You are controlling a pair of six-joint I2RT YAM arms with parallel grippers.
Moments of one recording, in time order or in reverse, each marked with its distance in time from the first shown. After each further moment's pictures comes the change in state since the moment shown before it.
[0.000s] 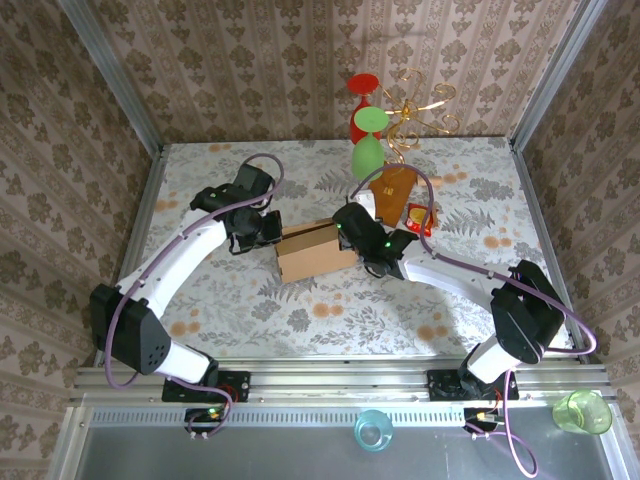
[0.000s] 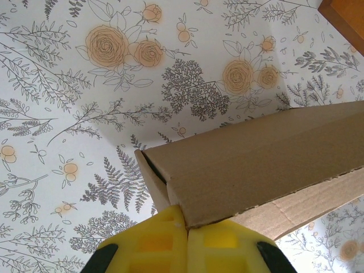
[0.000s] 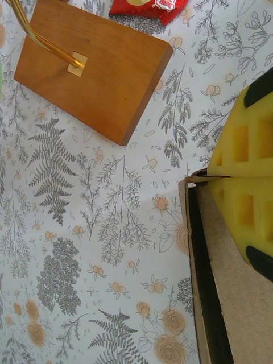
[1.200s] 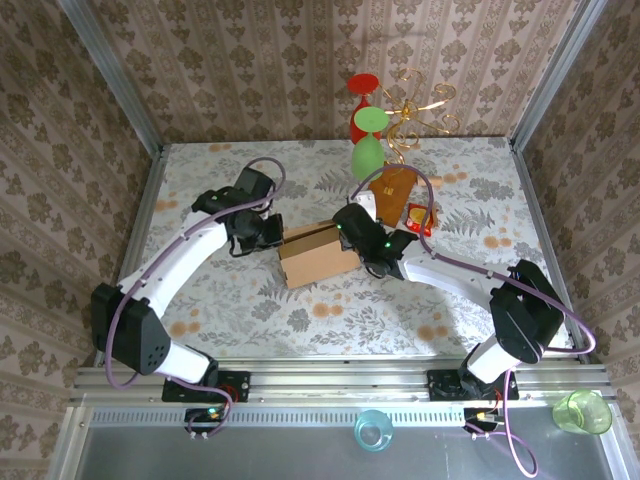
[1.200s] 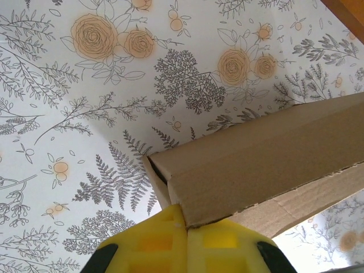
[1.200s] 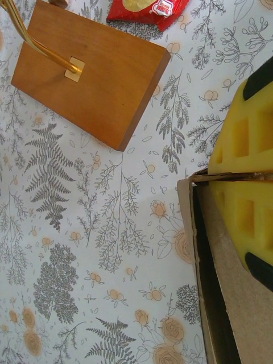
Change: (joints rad) left arm -0.008 -0.004 -0.038 0.029 0.024 0.017; right arm 0.000 0.002 -0.002 -0.010 0.008 0.018
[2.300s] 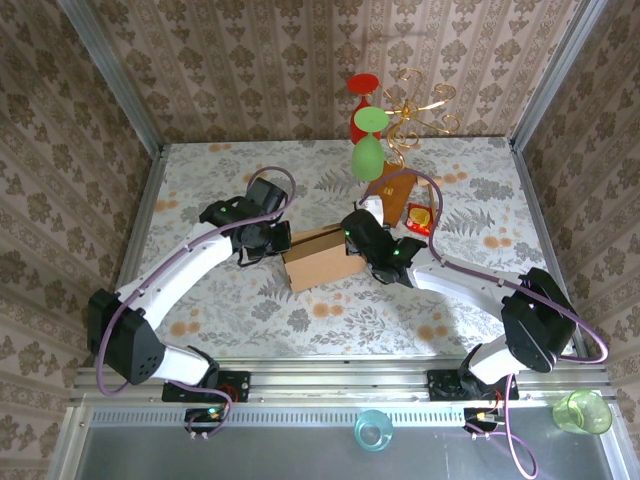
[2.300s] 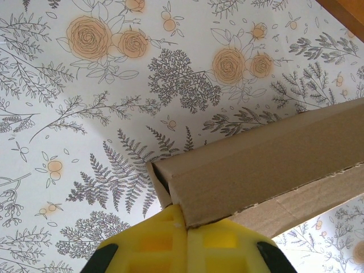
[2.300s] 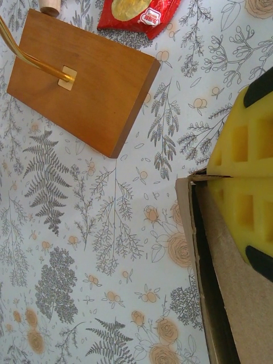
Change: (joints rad) left arm -0.100 -0.045 -0.052 0.047 -0.099 -0.071; right arm 0.000 -0.072 -0.087 0.039 0.001 0.008
